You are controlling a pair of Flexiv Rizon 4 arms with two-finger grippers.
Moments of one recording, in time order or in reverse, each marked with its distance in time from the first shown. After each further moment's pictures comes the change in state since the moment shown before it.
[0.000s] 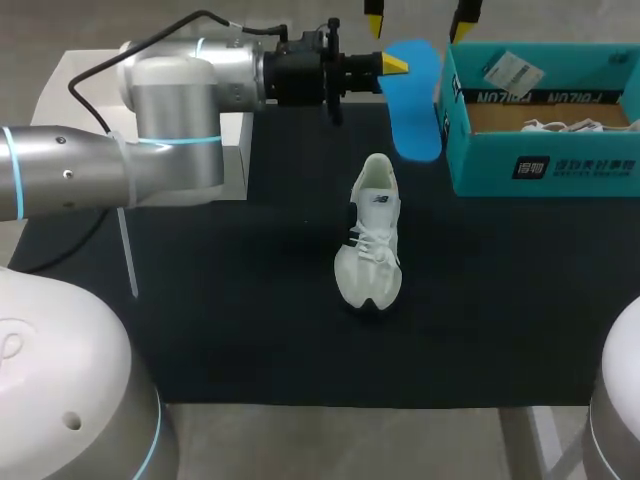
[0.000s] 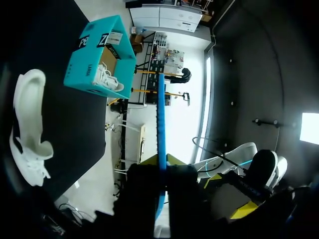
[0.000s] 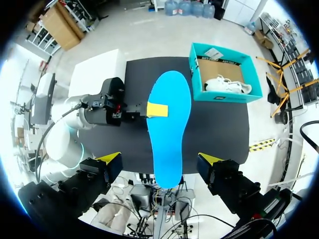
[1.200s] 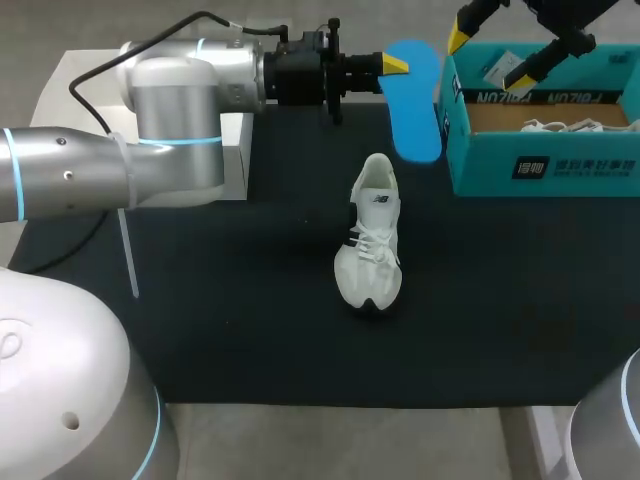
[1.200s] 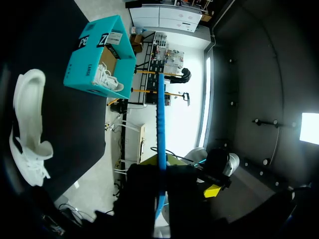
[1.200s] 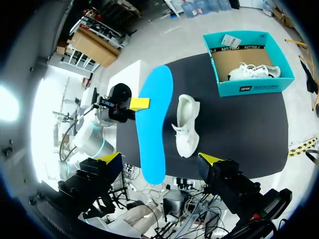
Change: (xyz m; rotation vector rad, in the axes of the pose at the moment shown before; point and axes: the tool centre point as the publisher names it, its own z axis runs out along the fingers) left arm 0.000 0.000 0.000 0.001 0.001 0.000; right arm -0.079 -0.023 0.018 -0.068 0.481 0.057
